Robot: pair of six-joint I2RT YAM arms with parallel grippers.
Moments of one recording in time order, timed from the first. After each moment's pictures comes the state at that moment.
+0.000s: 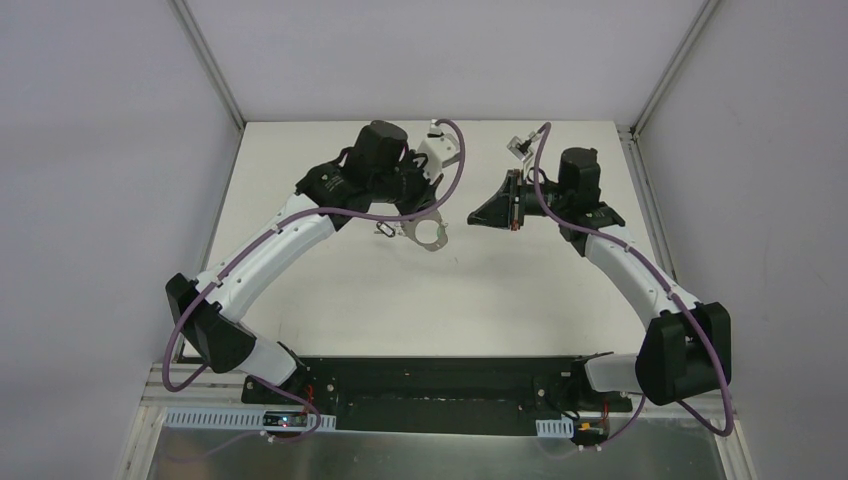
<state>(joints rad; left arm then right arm) -0.71 1.48 1.57 -0.68 0.23 0.20 0.29 1.33 1.00 0.02 -1.16 0.40</state>
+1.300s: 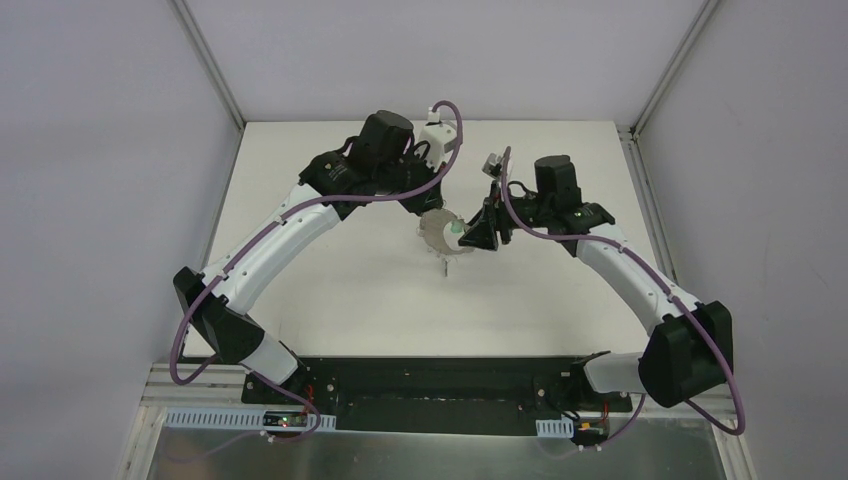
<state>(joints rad) -0.72 1.54 1.70 -0.78 0.26 -0.01 0.41 1.33 1.05 -0.33 -0.95 -0.05</state>
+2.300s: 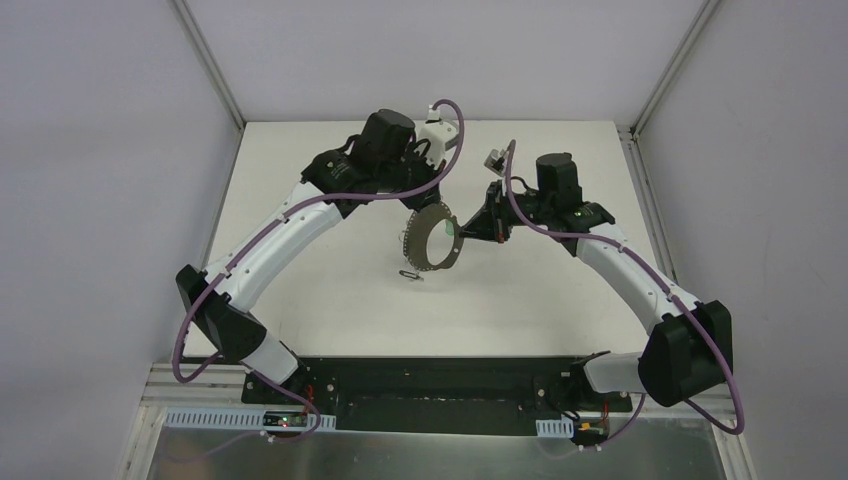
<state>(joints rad) -0.72 1.55 1.70 -0.78 0.20 0.02 0.40 1.34 1.05 -0.27 -0.98 0.06</state>
